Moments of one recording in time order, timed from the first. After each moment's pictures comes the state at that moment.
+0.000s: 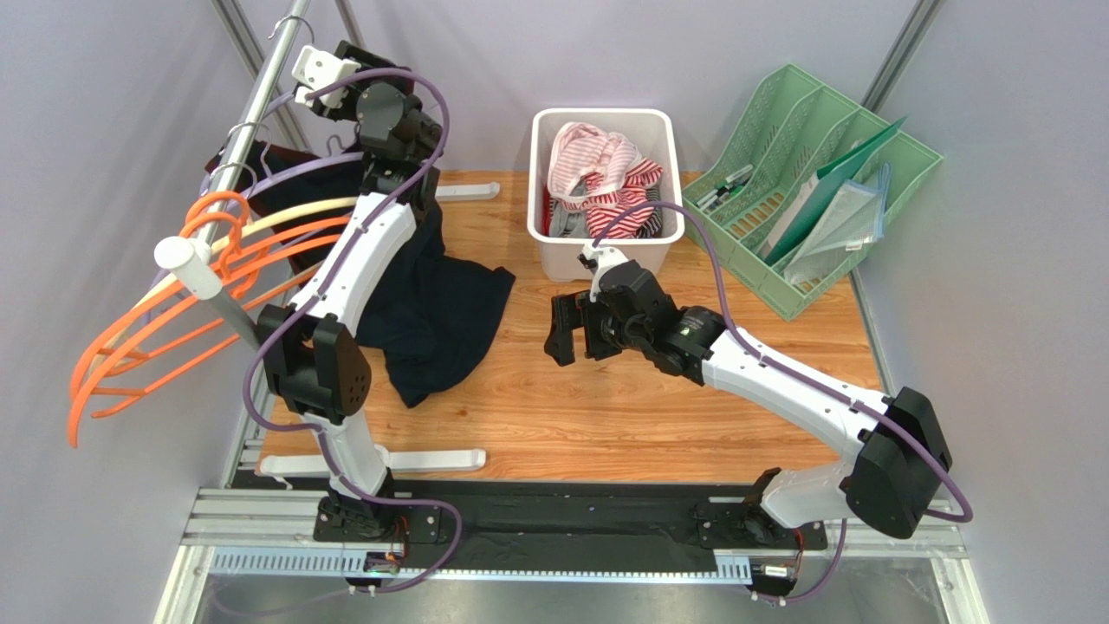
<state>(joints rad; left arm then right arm) -0.28 1.81 1.80 0.61 -1.14 -0.23 0.83 1.35 1.06 -0.37 -0.02 0.49</state>
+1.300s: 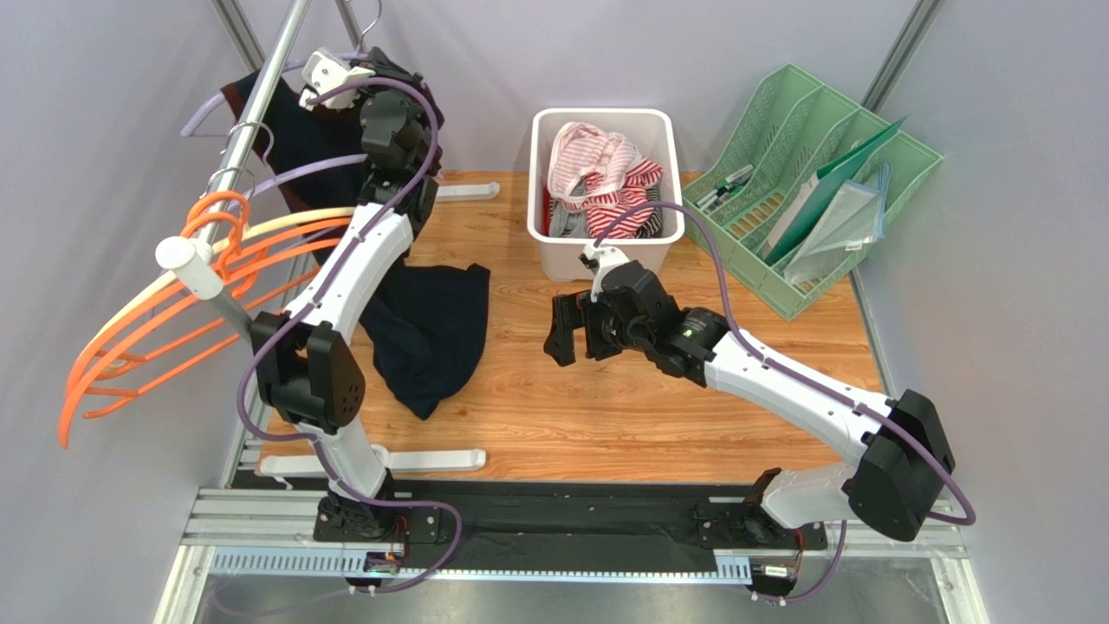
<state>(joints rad) -0.28 1.76 1.70 0.57 -0.86 -0.48 0.83 1.35 1.06 -0.36 -0.03 0.49</state>
